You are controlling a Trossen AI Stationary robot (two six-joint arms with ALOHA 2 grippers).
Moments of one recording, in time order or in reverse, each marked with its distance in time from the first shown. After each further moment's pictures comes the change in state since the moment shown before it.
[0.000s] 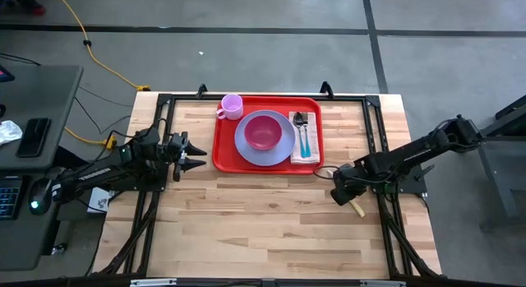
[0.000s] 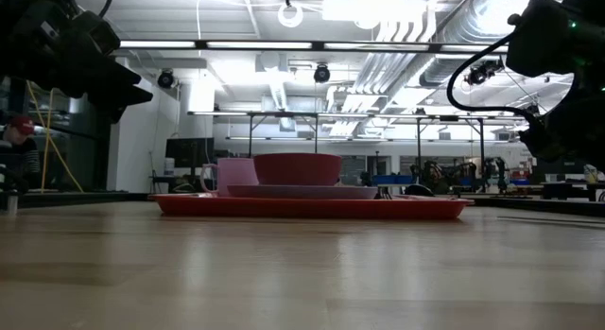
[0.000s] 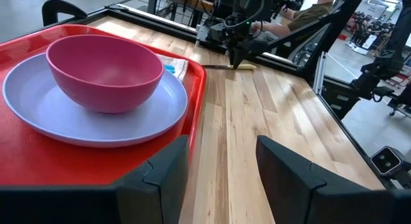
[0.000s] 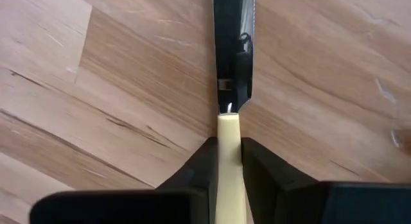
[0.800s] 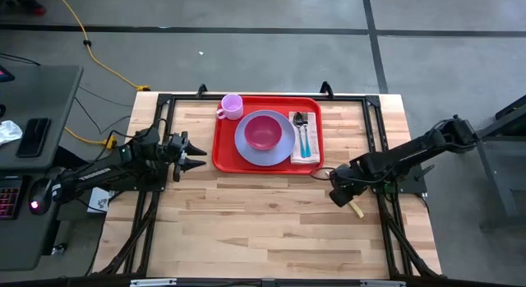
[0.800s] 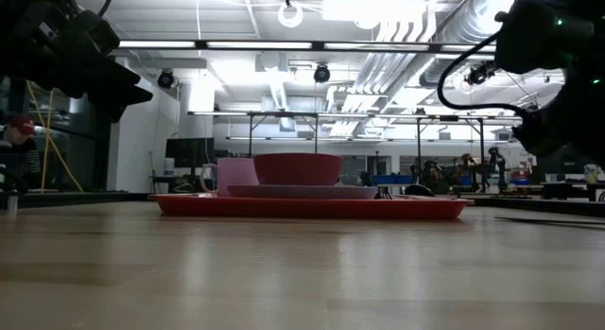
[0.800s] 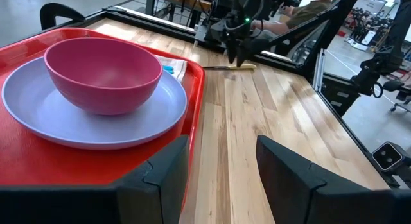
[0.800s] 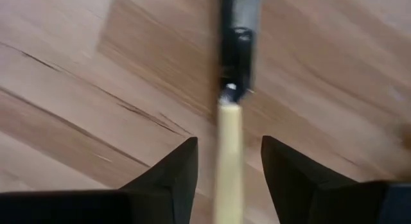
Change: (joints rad) left arm 0.000 0.000 0.000 0.000 0.006 0.023; right arm 0.005 0.004 0.091 -0.075 -0.075 -0.042
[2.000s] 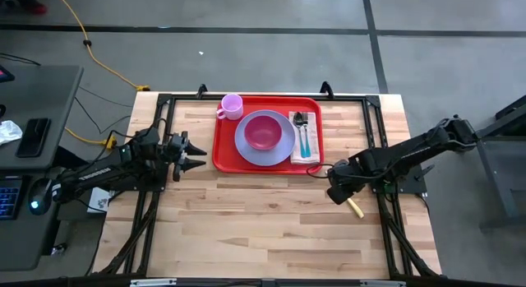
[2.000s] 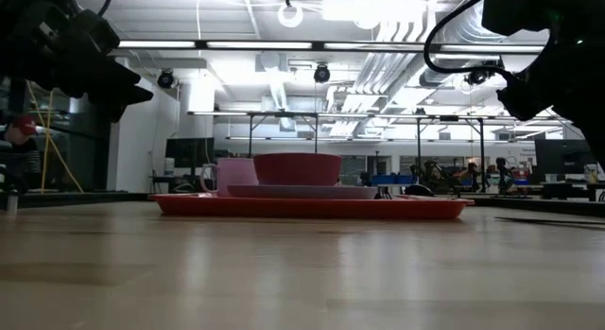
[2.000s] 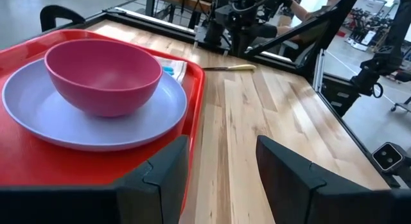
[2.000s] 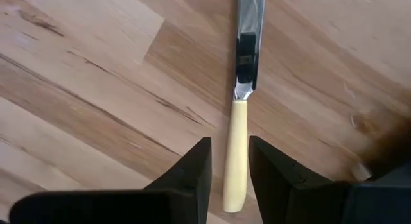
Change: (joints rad) left arm 0.000 0.000 0.000 0.006 0.000 0.003; right arm 0.008 0.000 0.178 -0.192 0.072 -0.022
